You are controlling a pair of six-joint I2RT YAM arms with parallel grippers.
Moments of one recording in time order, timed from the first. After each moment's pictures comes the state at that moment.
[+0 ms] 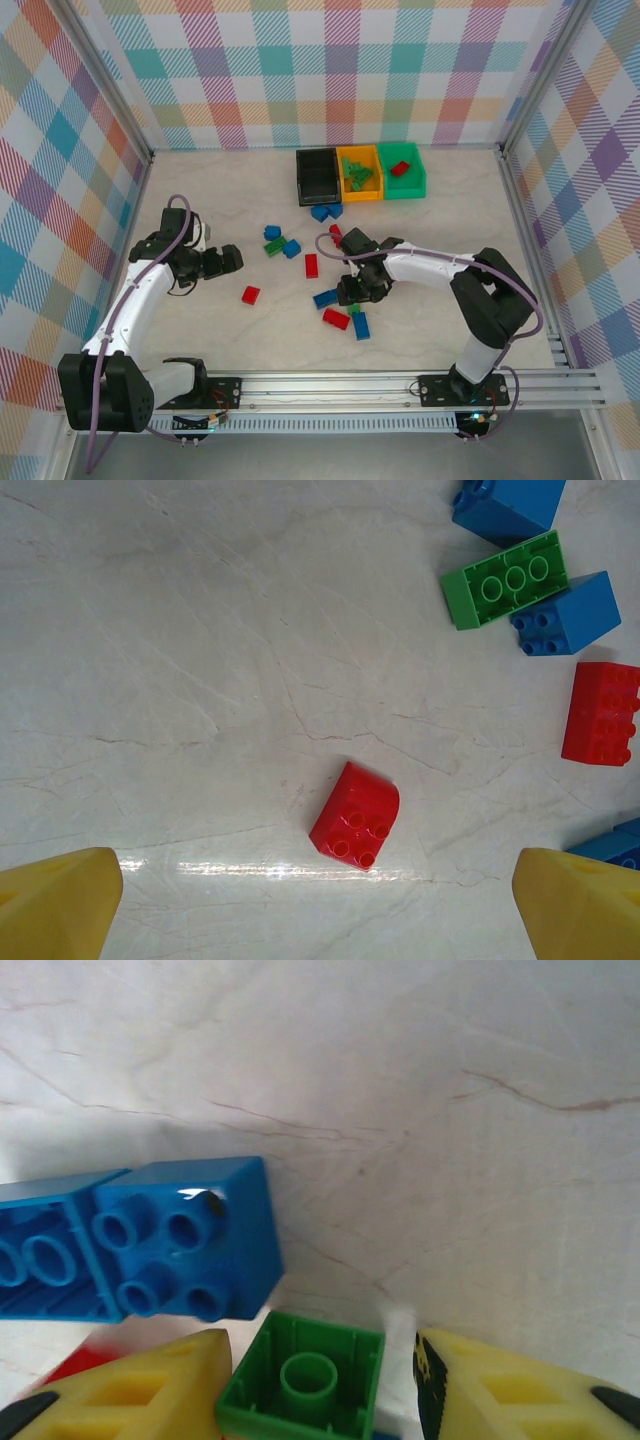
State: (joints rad) left arm -0.03 1.15 0.90 -0.89 0.18 -0.31; right arm 0.75 1.71 1.00 -0.66 -0.18 0.53
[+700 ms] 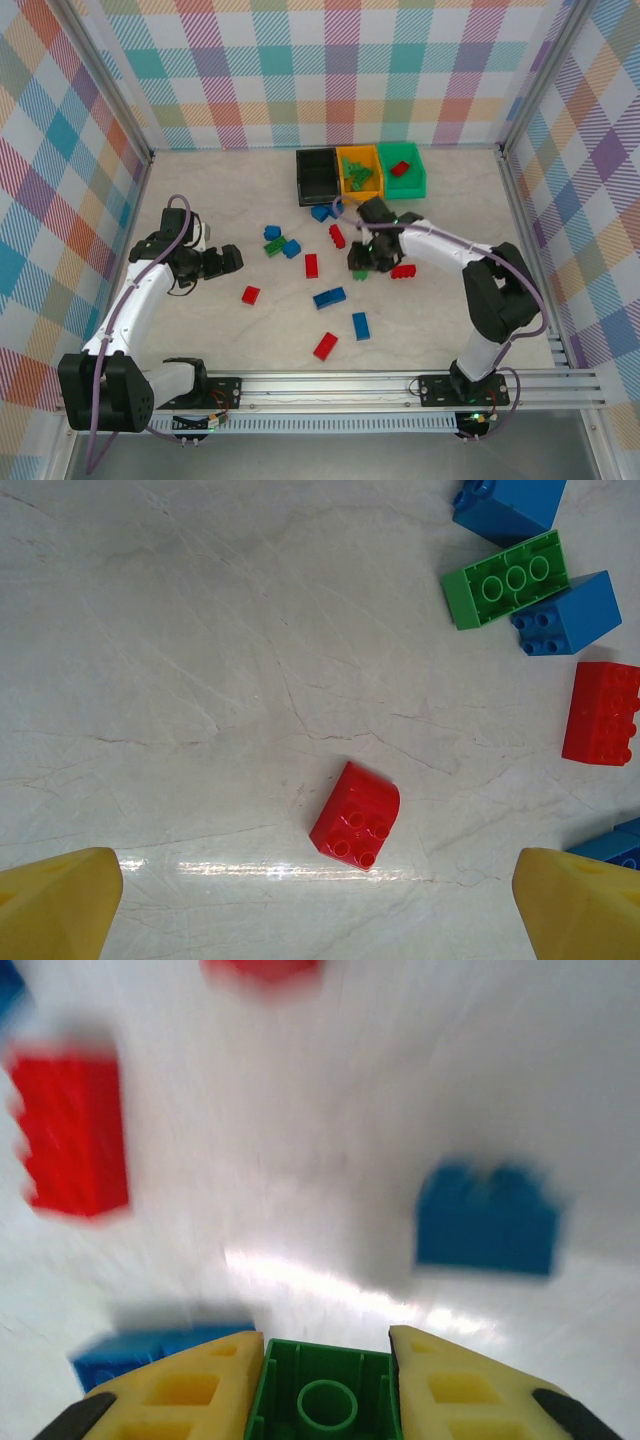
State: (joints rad) left arm -0.03 1.15 0.90 -0.89 0.18 -0.31; right arm 0.54 1.70 1.17 -0.65 -0.21 0.46
